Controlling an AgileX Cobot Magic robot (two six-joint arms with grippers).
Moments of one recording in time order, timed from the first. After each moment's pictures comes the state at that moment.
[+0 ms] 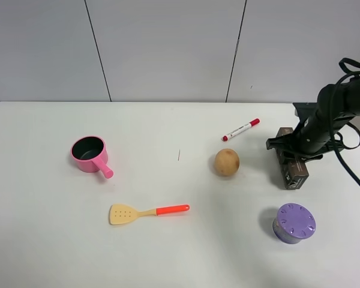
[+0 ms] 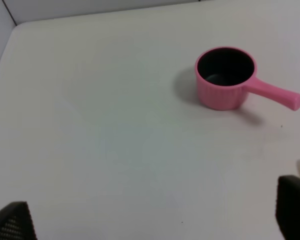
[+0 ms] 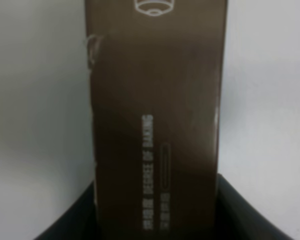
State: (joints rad) left arm 0.14 -0.01 -0.51 -0.08 1.06 0.15; right arm 0.05 1.87 -1.04 -0.09 0.54 0.15
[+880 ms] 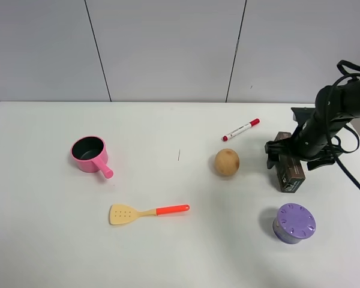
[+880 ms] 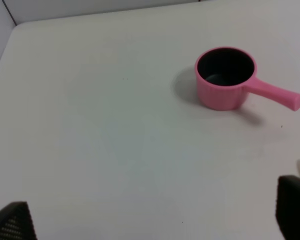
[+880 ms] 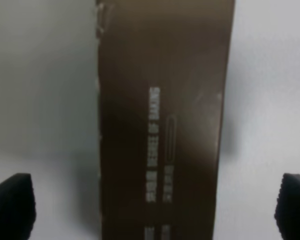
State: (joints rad) left arm 0.14 -0.01 -0.51 -0.08 1.06 0.15; right arm 0.05 1.87 -1.04 -0.05 0.59 0.13
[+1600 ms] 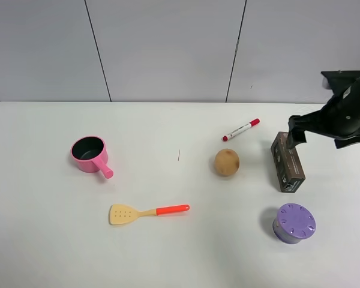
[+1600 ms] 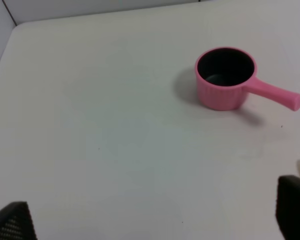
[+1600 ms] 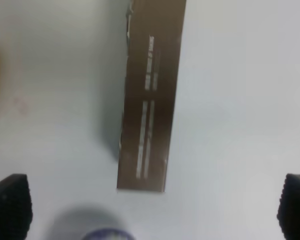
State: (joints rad) left arm 0.14 -0.01 -0.51 -0.08 1.06 0.15; right arm 0.05 1.47 -1.04 -0.02 0.86 0.03
